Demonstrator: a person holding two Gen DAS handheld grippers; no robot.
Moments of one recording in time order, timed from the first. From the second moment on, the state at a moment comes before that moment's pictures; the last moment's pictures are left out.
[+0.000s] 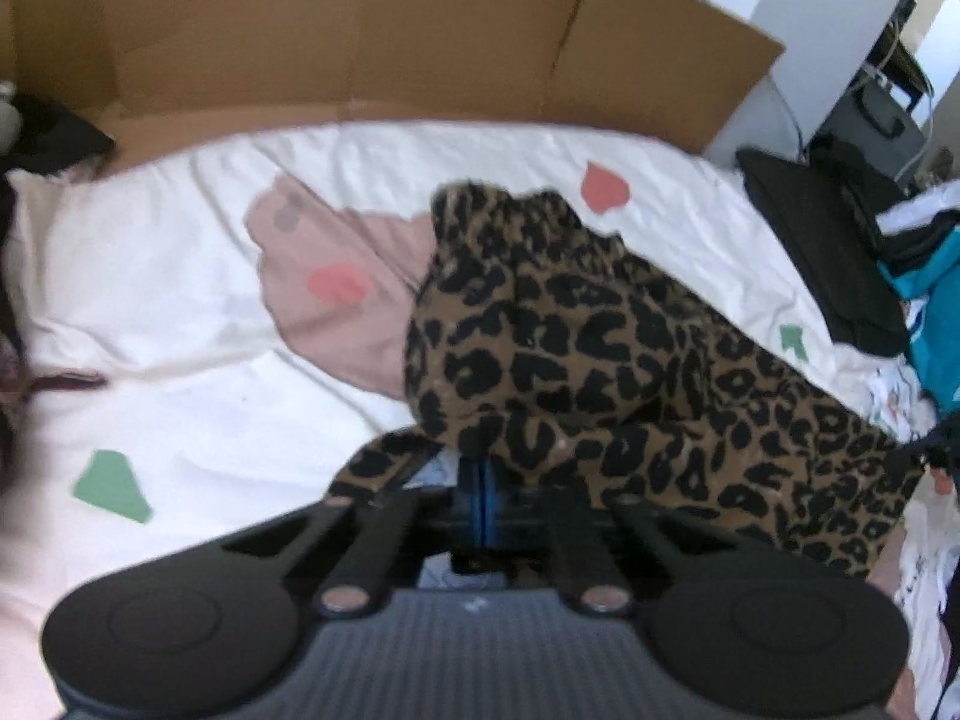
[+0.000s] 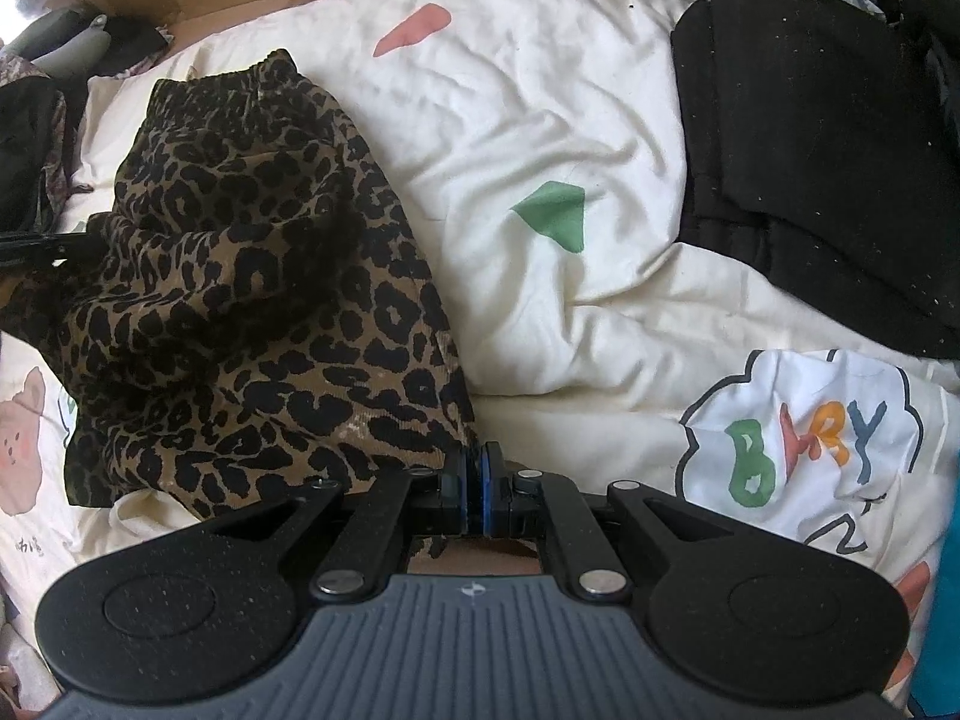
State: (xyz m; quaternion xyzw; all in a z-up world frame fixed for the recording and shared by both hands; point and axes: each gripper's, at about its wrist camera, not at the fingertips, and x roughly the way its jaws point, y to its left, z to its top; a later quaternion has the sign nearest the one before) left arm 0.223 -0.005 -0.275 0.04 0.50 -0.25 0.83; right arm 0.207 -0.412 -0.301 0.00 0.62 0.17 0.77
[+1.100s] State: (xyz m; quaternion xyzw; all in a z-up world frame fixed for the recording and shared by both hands) left arm 0.094 0.165 -0.209 -0.07 0.50 -0.03 0.86; right arm 0.192 -0.404 -0.297 -0.03 0.62 0.23 0.74
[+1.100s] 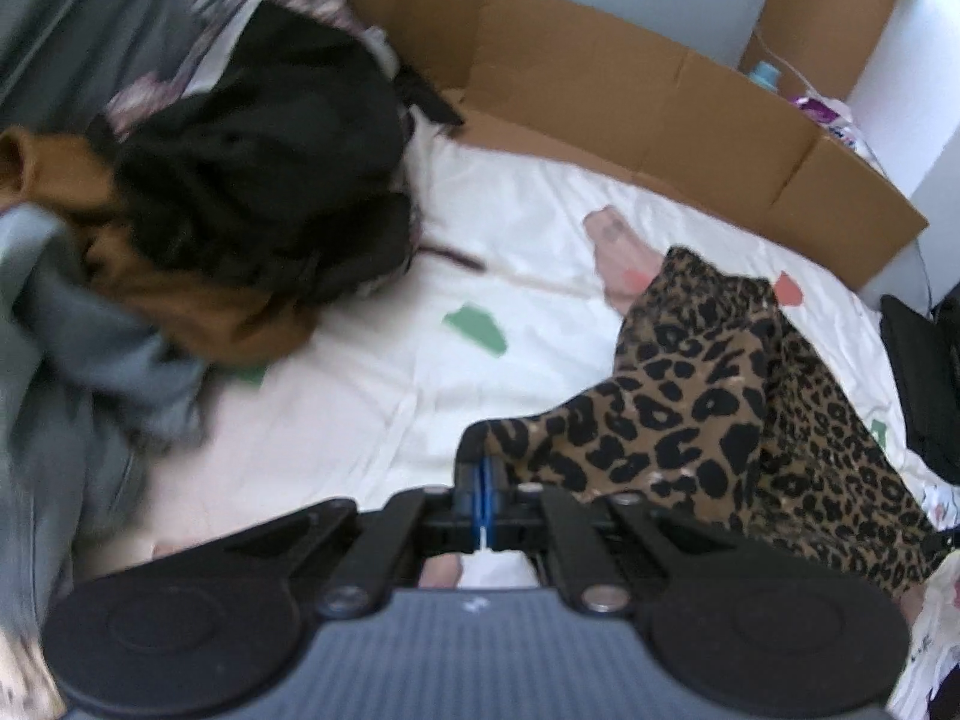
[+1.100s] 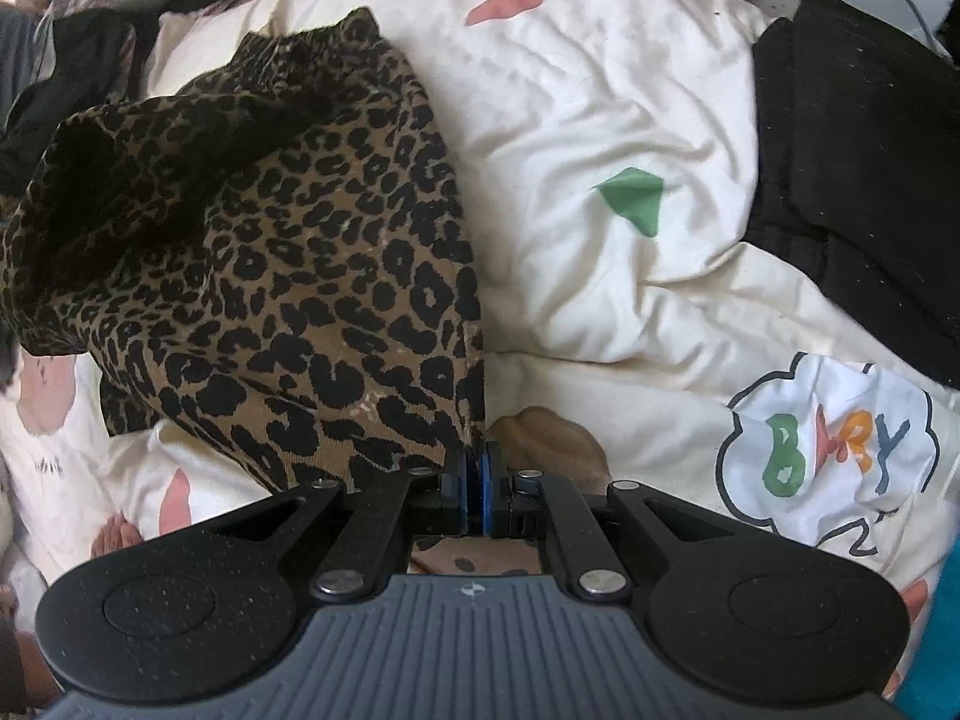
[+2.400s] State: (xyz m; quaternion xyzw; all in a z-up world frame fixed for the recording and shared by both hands) left arm 0.082 0.110 -0.217 -0.05 0.53 -0.08 0.84; right arm 0.200 -0.398 -0.305 -0.02 0.62 0.24 0.75
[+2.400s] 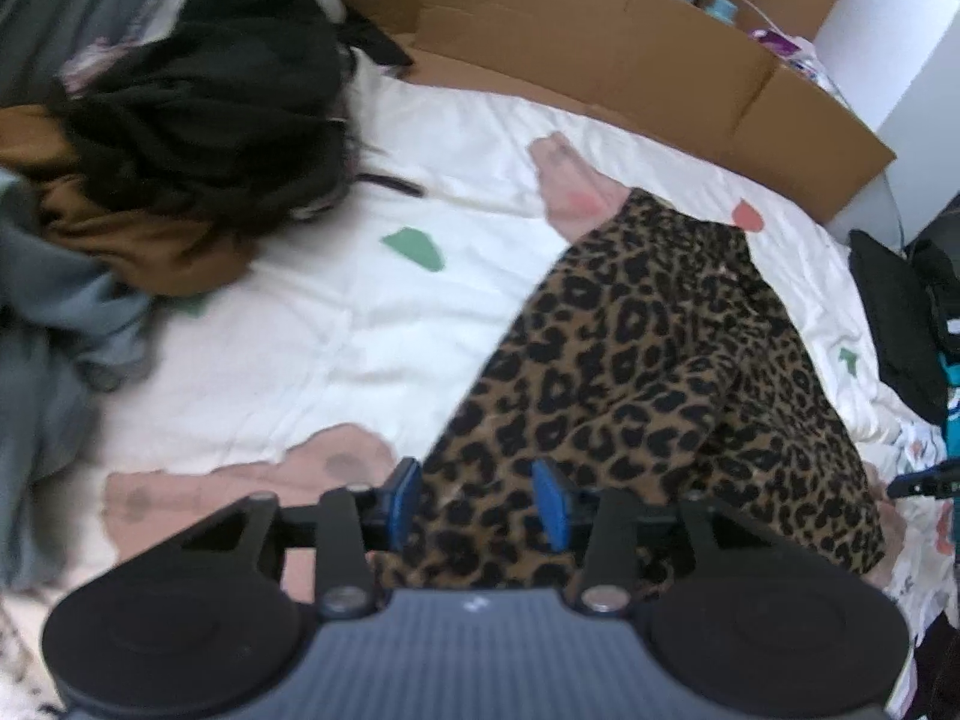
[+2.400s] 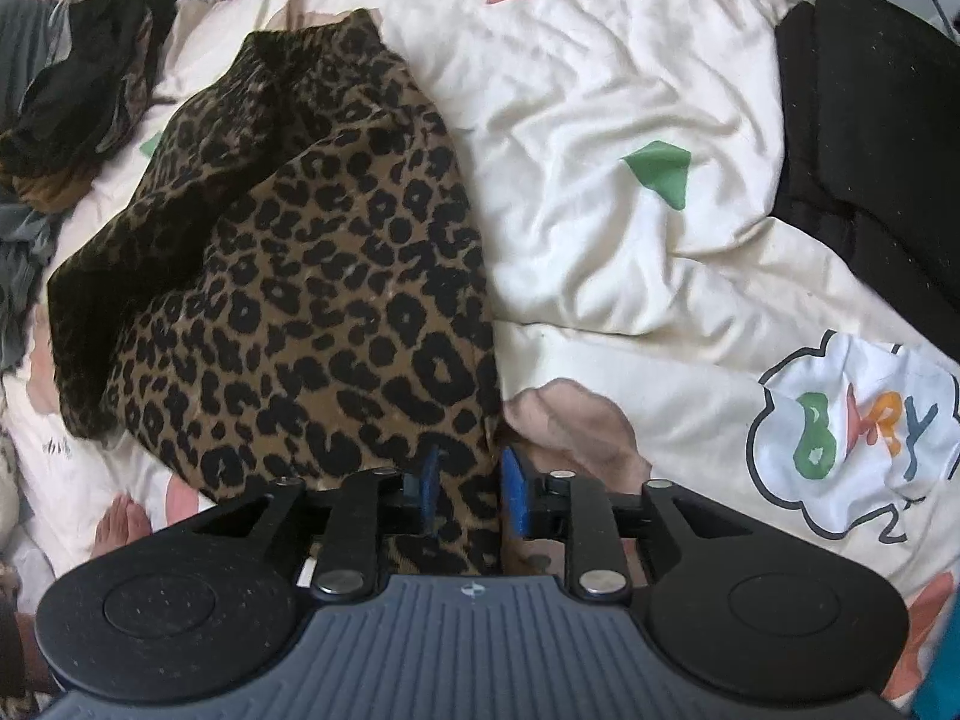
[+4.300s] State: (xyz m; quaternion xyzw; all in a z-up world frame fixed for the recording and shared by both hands) left arm 0.245 0.106 -0.249 0.01 0.50 -0.09 0.86; right arm 0.311 -0.263 -0.323 -0.06 0.49 0.32 0.81
